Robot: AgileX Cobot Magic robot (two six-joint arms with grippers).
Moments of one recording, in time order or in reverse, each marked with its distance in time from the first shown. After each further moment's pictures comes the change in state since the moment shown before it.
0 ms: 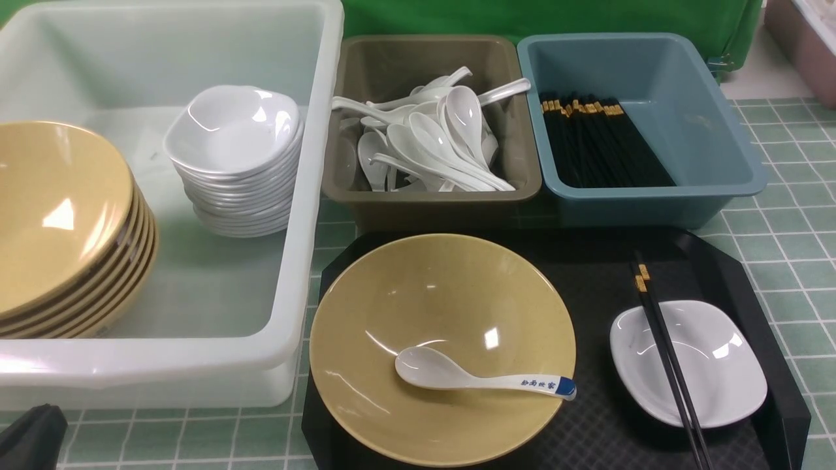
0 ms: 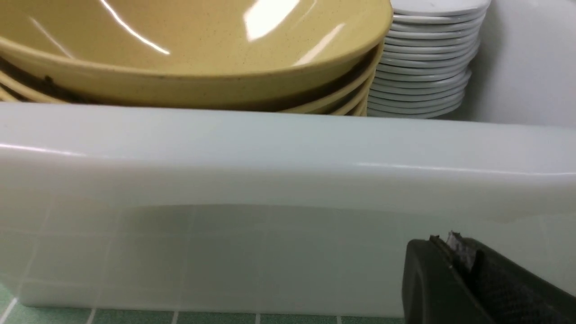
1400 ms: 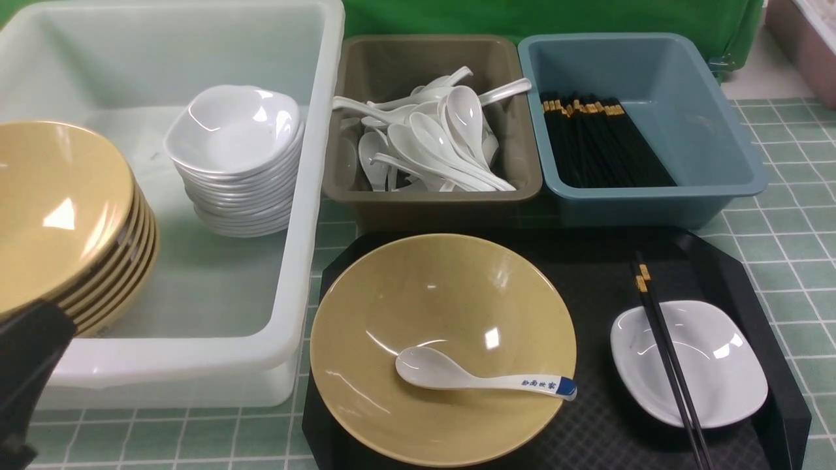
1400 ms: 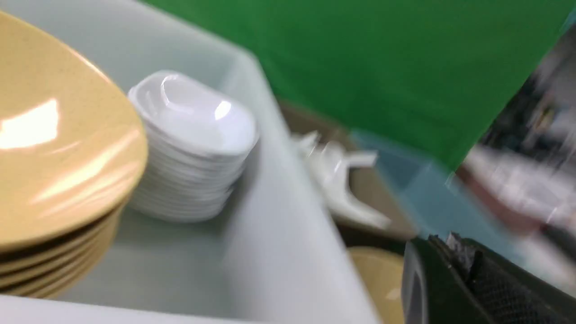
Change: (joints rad) right arm 0.000 0.092 -0.238 0.444 0.134 0.055; left arm 0.000 0.221 -0.441 -0.580 0.237 0.184
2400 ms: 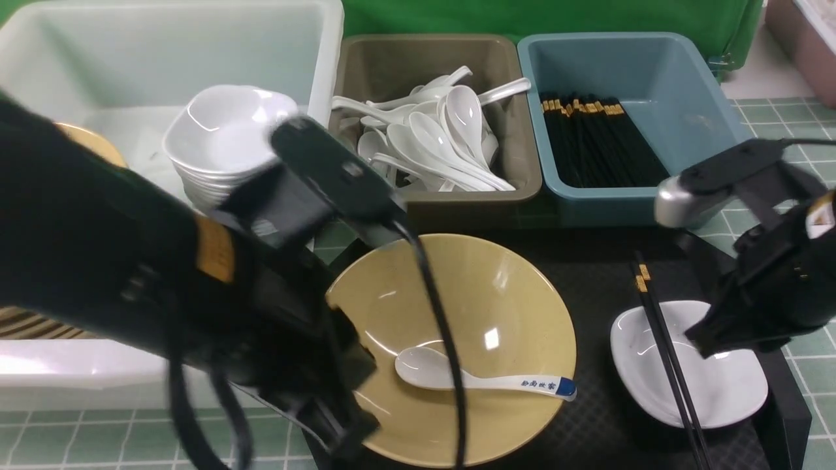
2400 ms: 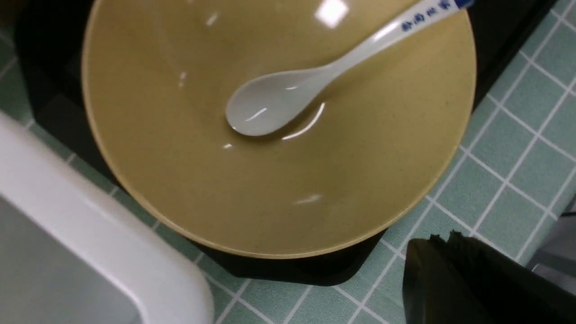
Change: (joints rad) right arm 0.390 1.283 -0.784 -0.266 0.563 -0.297; left arm -0.806 0.996 -0.652 0.510 0.493 -0.007
